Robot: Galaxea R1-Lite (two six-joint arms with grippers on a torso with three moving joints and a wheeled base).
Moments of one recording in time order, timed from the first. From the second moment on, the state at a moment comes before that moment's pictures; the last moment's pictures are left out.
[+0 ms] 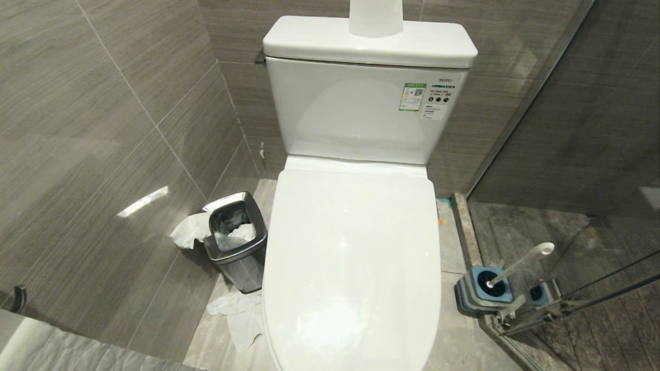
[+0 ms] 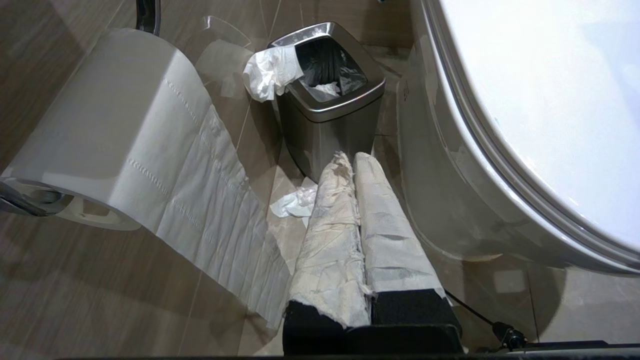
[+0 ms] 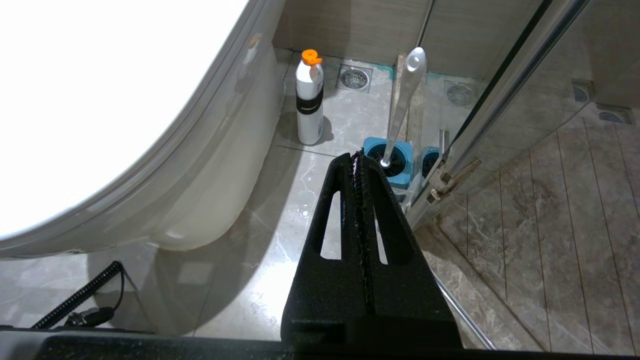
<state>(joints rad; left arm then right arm) 0.00 0.00 0.00 0.00 0.00 0.01 0.01 0.00 0.00 0.00 0.00 0.00</state>
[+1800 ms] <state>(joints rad) 0.00 0.00 0.00 0.00 0.00 0.01 0.01 0.00 0.00 0.00 0.00 0.00</state>
